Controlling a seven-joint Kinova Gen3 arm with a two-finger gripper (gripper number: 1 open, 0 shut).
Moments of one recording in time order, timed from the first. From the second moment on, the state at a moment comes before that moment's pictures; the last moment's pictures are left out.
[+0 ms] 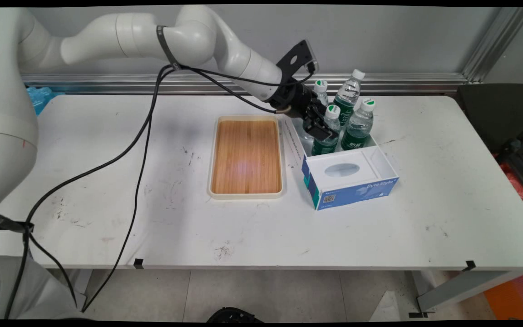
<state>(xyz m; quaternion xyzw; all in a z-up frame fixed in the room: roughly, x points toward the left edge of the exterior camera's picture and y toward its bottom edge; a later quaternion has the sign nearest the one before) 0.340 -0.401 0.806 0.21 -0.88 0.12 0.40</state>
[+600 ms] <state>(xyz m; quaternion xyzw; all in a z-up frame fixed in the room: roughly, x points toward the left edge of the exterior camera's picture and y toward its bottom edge) 0.339 -0.398 0.799 0.22 -0.88 0.12 0.40</state>
